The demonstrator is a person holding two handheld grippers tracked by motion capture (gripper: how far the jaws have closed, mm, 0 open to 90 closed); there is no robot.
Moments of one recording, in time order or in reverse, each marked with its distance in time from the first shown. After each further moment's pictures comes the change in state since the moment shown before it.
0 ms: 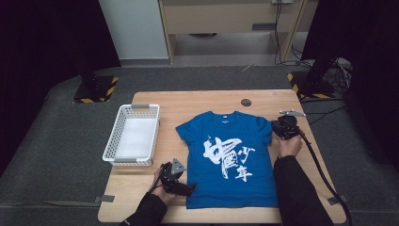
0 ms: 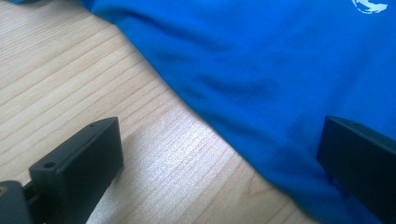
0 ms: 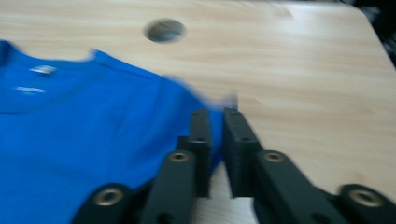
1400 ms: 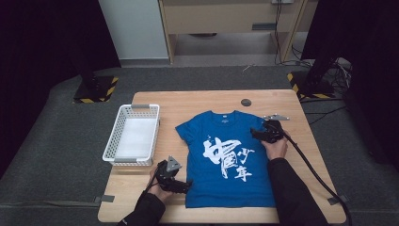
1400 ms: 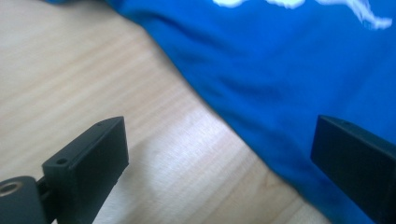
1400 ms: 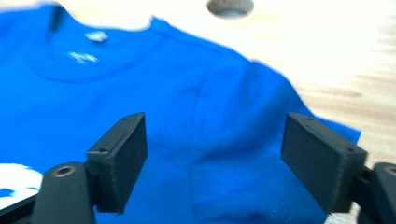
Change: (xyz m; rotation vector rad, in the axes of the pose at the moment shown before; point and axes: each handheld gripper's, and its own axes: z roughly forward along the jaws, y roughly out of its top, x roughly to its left) left arm 0.011 0.003 -0.014 -0.023 0.027 -0.053; right arm 0.040 -0.015 0.025 0.012 0.141 -0.067
